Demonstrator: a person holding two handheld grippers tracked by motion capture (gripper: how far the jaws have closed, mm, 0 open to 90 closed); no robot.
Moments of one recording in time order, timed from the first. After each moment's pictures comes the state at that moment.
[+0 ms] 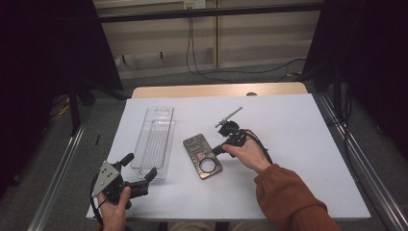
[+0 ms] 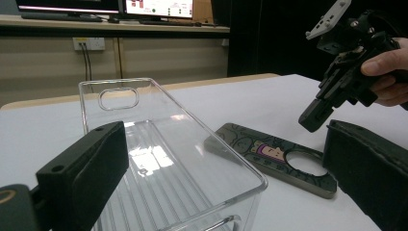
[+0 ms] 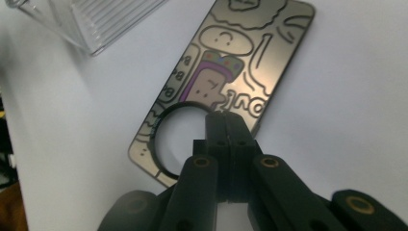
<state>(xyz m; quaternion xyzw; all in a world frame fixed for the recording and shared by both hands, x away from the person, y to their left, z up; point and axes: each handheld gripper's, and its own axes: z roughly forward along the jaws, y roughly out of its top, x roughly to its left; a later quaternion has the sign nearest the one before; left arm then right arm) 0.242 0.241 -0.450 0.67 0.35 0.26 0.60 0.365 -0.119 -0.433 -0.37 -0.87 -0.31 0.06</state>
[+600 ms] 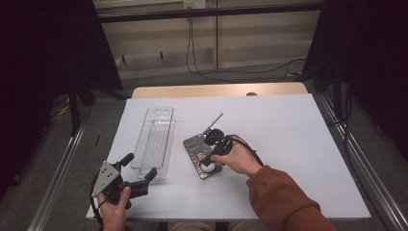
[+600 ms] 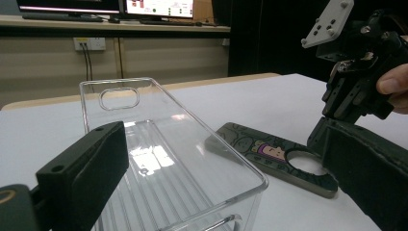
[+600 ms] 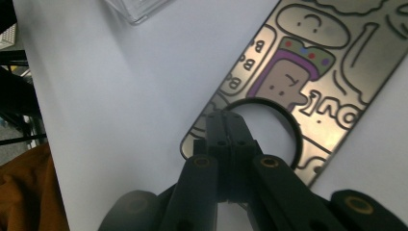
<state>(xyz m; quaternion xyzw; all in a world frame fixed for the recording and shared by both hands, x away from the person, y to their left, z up) 0.241 0.240 -0.450 0.68 0.35 0.26 0.60 0.349 -0.077 -0.432 -0.32 -0.90 -0.27 0.09</state>
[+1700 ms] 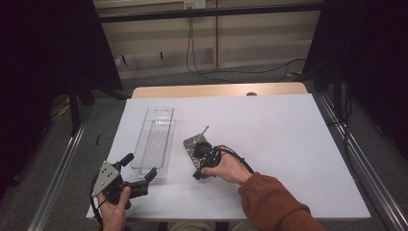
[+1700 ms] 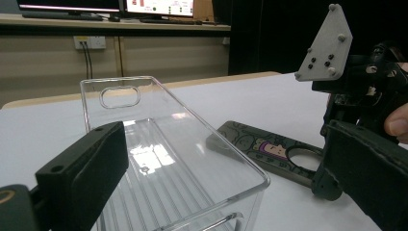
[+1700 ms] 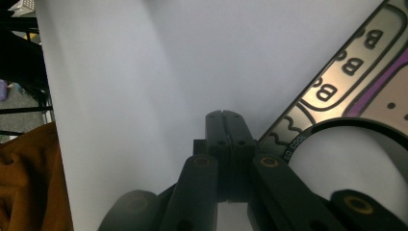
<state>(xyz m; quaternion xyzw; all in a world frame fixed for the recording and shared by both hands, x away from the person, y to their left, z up) 0.242 0.242 -0.450 0.68 0.35 0.26 0.59 0.335 -0.045 -0.458 -0.28 -0.92 -0.25 0.12</state>
